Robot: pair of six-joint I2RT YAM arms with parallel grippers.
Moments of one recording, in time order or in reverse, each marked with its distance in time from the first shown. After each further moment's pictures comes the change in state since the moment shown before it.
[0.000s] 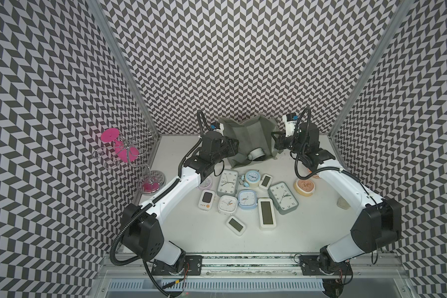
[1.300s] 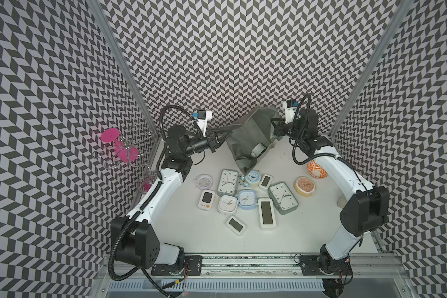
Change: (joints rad) left arm 0.311 -0.095 -0.109 0.550 0.932 0.045; right arm -0.057 0.188 0.300 -0.060 -0.036 -0.014
